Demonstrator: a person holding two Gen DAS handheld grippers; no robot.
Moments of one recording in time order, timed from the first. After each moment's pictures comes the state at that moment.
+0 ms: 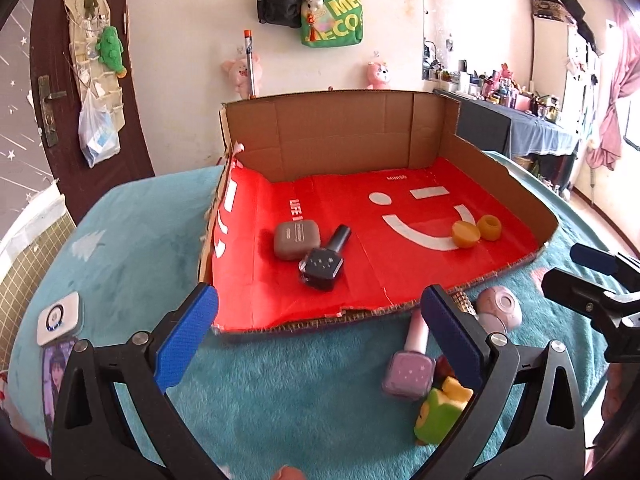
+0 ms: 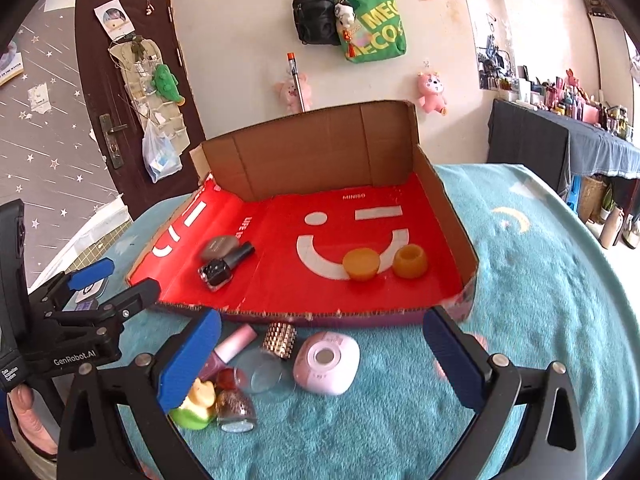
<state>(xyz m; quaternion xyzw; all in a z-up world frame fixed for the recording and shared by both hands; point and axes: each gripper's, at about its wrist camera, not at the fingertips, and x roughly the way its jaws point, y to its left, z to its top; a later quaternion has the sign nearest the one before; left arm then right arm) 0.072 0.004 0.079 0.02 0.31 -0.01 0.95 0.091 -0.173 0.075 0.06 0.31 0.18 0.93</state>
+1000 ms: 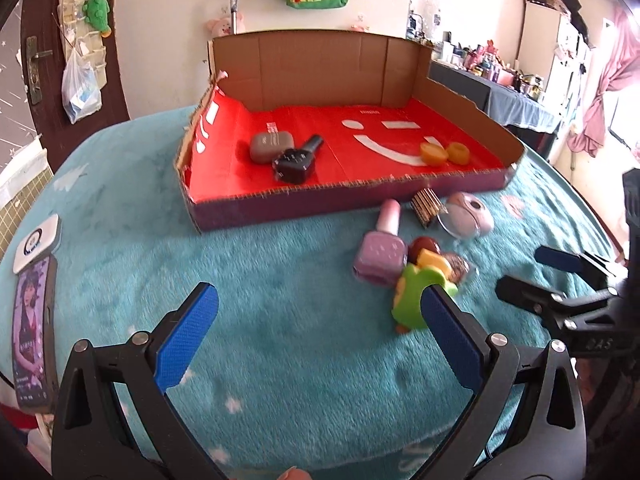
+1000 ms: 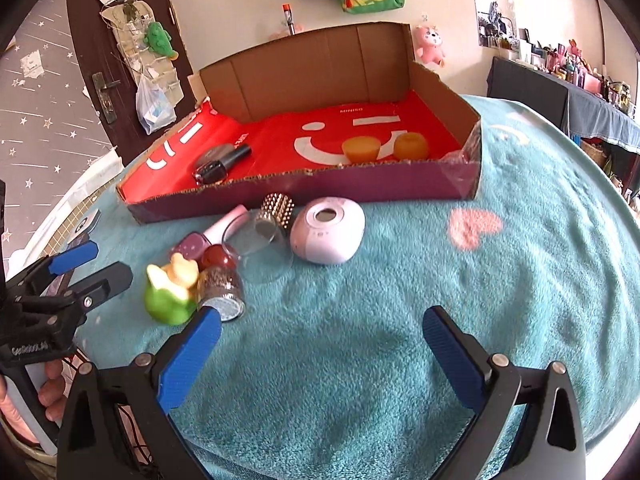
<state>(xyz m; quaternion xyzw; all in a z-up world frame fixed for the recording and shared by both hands) 0.017 0.002 0.035 -0.01 0.37 -0.06 0.93 0.048 -0.169 0.012 0.04 0.38 0.18 0.91</state>
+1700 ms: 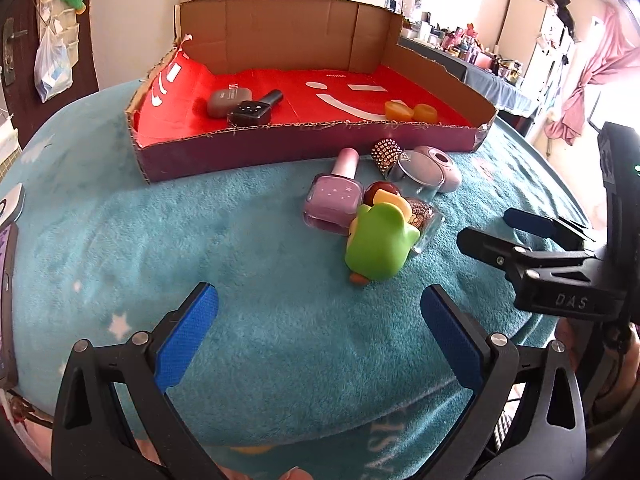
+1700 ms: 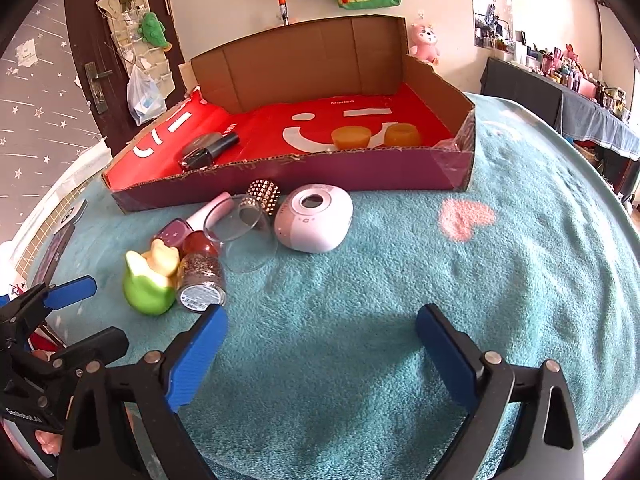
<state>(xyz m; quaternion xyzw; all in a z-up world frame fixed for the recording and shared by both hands) 0.012 -0.015 0.012 -0.02 0.41 -0.10 0.90 0.050 -0.168 0.005 0.02 0.39 0.16 0.91</state>
